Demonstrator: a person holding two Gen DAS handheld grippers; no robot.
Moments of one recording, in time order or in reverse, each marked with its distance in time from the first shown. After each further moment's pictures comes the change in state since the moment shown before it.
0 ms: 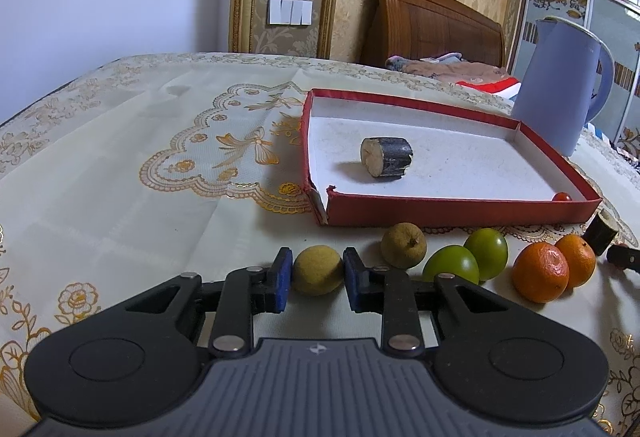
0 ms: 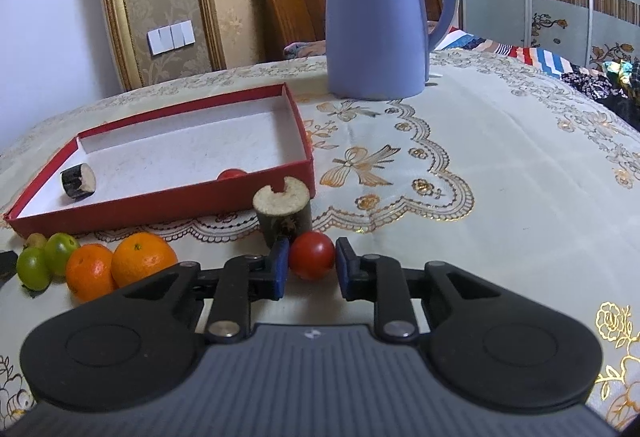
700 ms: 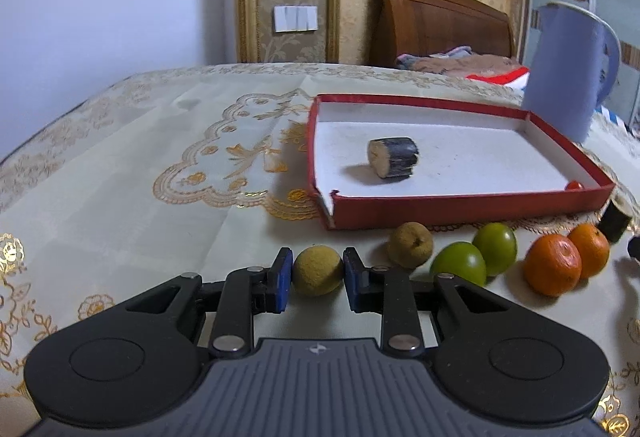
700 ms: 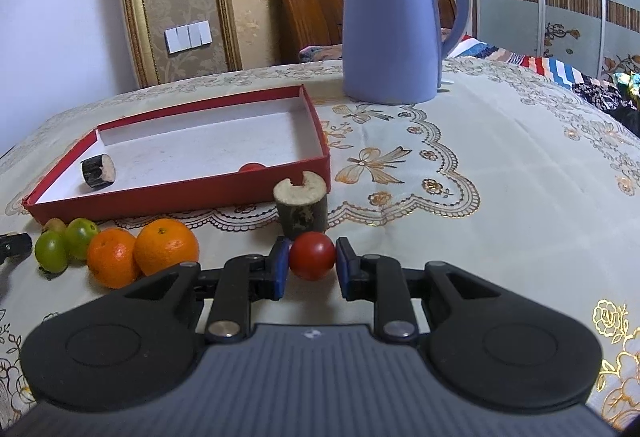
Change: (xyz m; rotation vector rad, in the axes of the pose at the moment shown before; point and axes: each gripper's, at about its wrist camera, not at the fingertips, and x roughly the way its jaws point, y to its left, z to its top) left arm -0.005 -0.014 0.000 0.073 -0.014 0.073; right arm -0.013 0.008 -0.006 -0.050 -0.016 0.034
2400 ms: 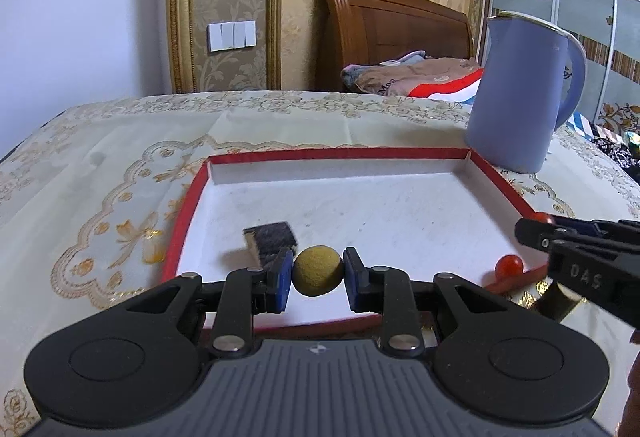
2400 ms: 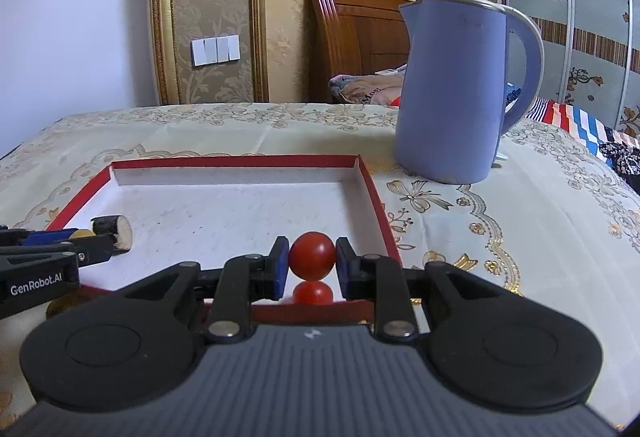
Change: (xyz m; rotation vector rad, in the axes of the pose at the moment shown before) left arm 0.036 -0.071 0.069 0.040 -0.005 -0.119; right arm 0.048 0.053 0.073 -0.105 -0.045 0.010
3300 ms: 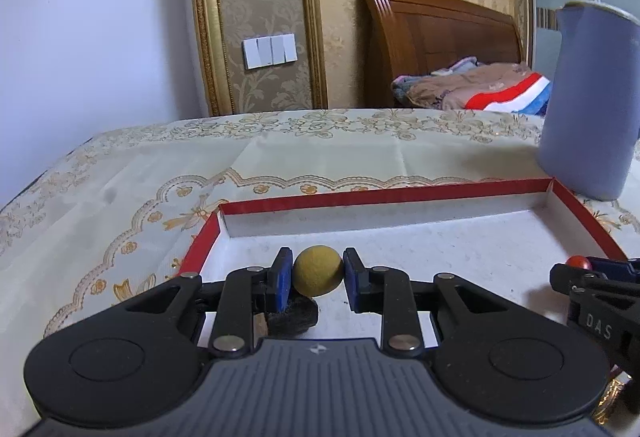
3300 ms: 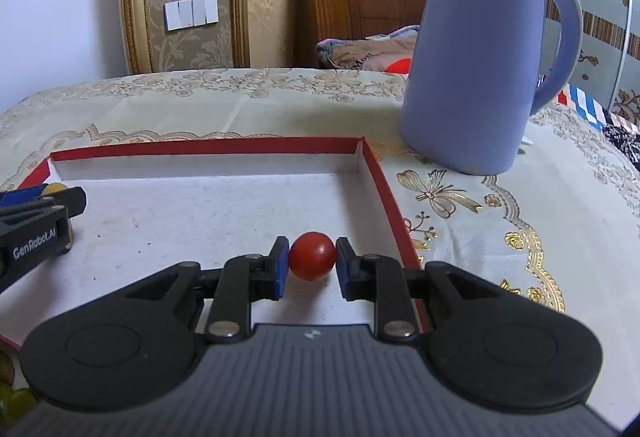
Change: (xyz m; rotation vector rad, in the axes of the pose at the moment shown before) left arm 0.072 -0.010 0.030 0.022 -0.043 0.185; right arm 0.085 0.003 0.017 0.011 0.109 -0.049
